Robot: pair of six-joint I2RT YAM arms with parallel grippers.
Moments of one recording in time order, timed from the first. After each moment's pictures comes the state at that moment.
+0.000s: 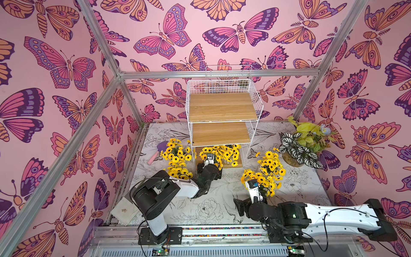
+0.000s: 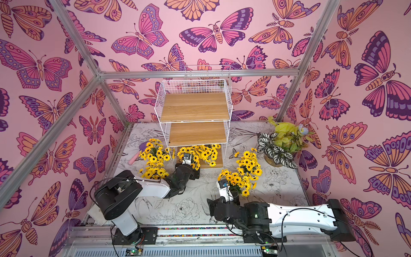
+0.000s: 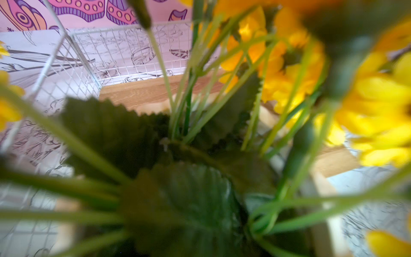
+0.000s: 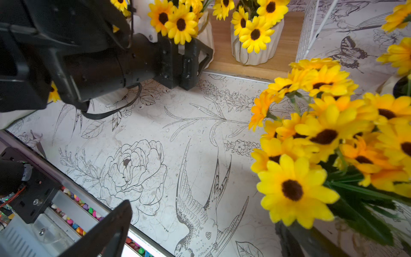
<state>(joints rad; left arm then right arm) -0.83 1.69 0.64 0.51 -0.50 -0.35 1.47 0.86 0.62 -0.63 0.66 0.90</state>
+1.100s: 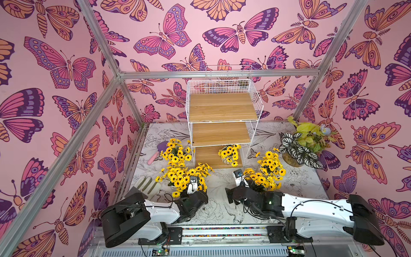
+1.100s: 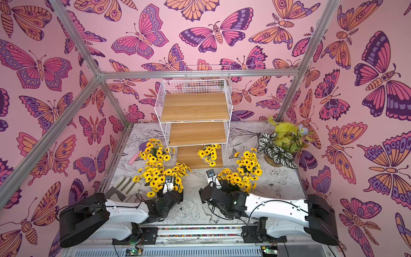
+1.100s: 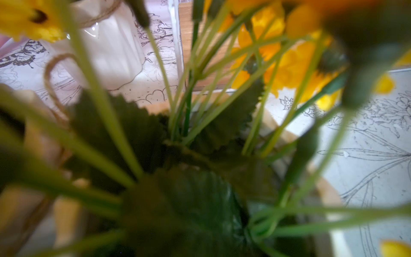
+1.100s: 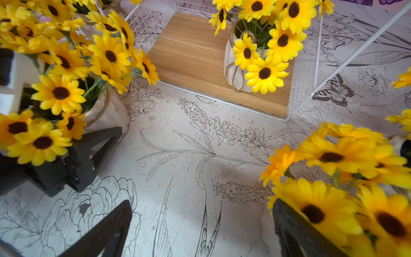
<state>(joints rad) -1.02 1.32 0.22 0.28 -0.75 -0.65 1.24 1.20 0.70 -0.36 0.60 0.63</state>
